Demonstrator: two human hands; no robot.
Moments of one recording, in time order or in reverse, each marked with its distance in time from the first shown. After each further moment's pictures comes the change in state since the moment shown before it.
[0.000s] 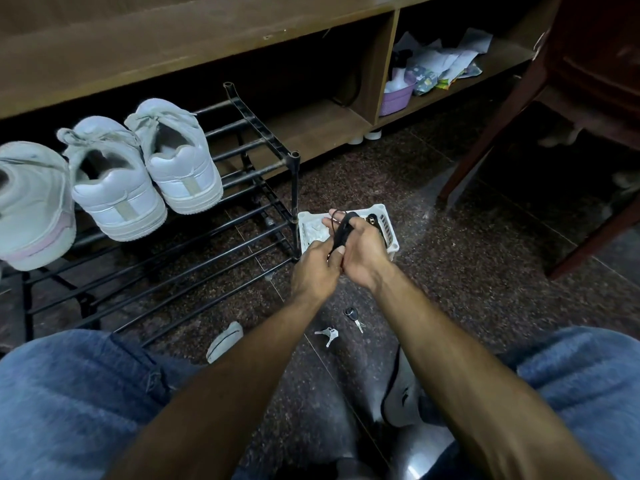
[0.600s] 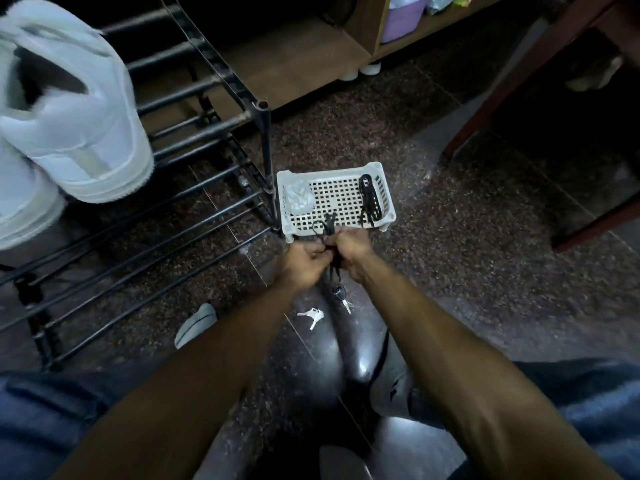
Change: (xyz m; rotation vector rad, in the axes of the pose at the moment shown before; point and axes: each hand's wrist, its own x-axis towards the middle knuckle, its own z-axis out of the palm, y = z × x) left_hand 0.052 -0.050 0.062 -0.251 -0.203 -0.296; right_hand 0.102 0.047 -0.078 -0.569 0.349 0.110
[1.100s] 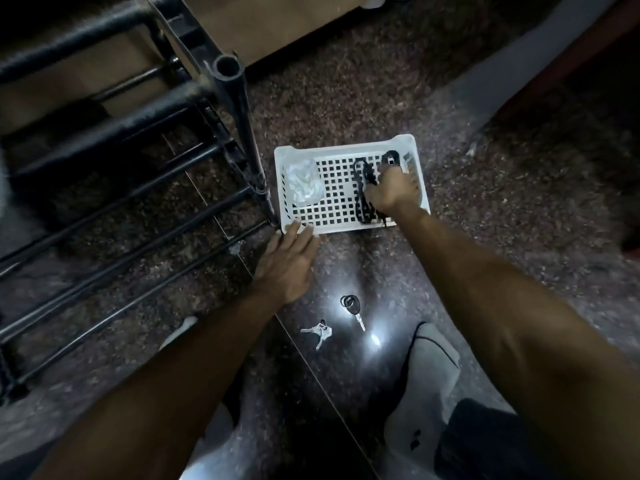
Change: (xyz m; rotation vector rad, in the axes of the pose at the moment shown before) left_hand 0.105 -0.091 0.004 1.066 -0.328 0.319; right_hand 0.162 -0.042 -0.023 -0.889 0.172 -0.265
